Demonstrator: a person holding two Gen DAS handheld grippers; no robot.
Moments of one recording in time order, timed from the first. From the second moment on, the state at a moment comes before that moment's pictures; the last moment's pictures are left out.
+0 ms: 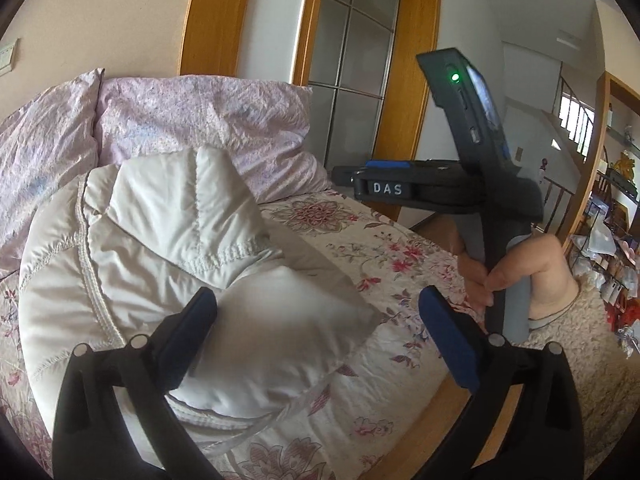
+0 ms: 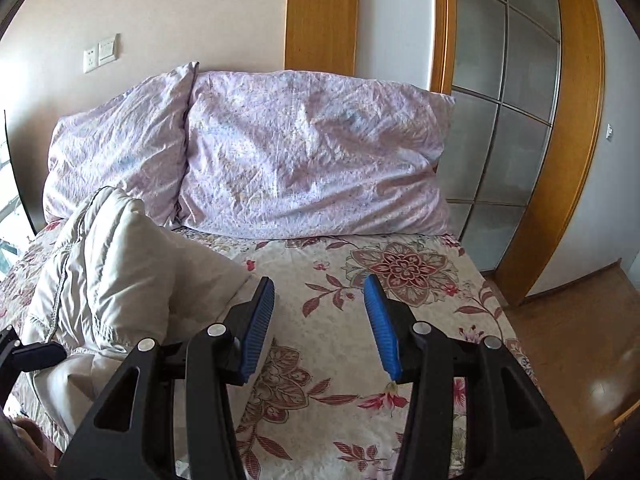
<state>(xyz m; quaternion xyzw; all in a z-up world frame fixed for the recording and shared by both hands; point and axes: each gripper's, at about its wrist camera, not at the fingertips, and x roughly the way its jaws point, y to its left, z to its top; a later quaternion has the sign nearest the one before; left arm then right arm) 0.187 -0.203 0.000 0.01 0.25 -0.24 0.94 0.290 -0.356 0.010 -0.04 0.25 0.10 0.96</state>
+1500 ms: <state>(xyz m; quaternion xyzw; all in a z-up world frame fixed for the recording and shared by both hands) 0.272 -0.119 -0.028 0.04 0.29 -0.03 0.95 0.330 -0.224 0.007 0.02 0.28 0.29 0.92</state>
